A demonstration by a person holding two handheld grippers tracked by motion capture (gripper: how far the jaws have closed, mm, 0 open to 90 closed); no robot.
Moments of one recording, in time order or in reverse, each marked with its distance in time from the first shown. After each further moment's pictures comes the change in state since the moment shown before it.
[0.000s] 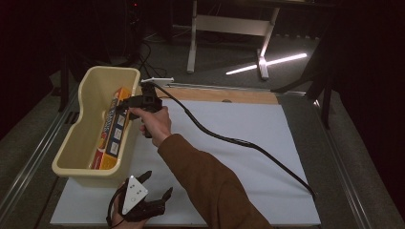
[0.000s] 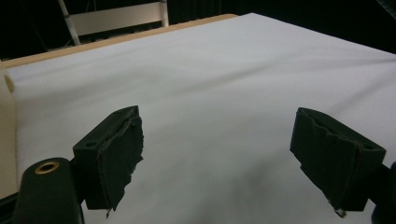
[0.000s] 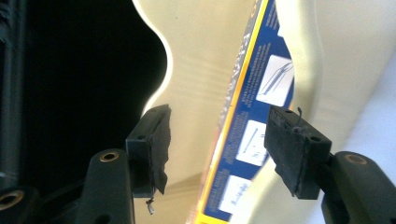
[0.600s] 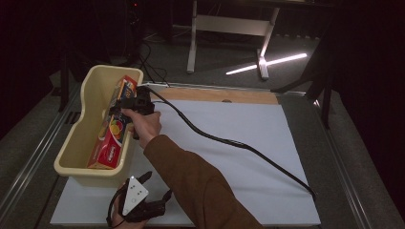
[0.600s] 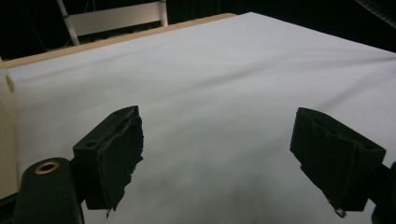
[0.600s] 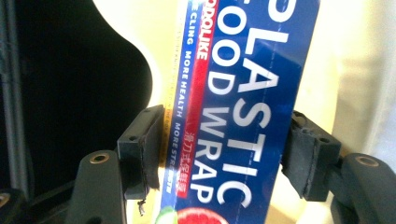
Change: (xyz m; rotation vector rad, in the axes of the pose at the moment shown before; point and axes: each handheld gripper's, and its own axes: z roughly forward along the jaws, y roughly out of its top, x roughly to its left) left arm -0.002 0.000 -0.001 0.005 -0.003 0.009; right arm -0.004 0.001 0.032 -0.014 -0.010 0.173
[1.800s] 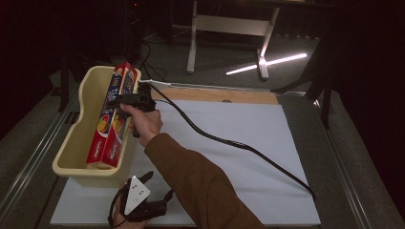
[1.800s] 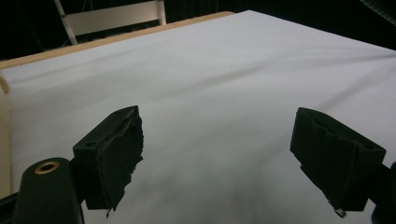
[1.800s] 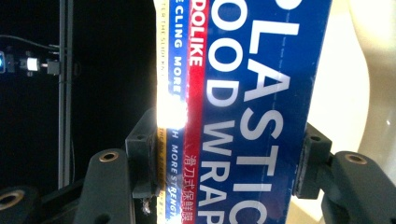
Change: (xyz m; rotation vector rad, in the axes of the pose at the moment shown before) left arm -0.001 0.000 0.003 0.003 -0.006 0.005; right arm 0.007 -0.001 -0.012 -0.034 0.155 -0.001
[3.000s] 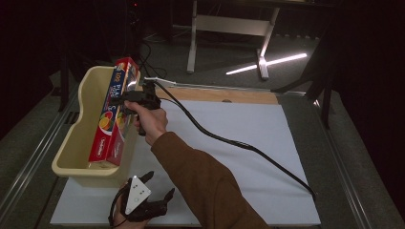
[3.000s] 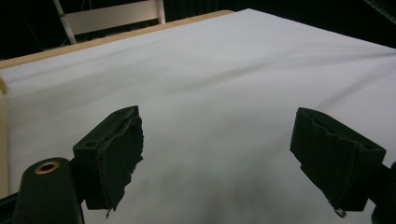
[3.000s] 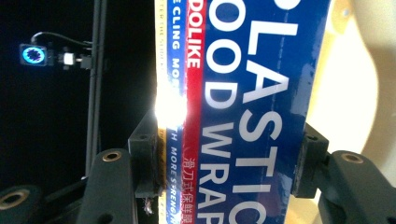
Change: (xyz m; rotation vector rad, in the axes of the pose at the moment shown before) left arm -0.001 0.000 0.001 0.007 -0.002 0.009; right arm 0.000 0.002 -0.019 0.013 0.101 -0.015
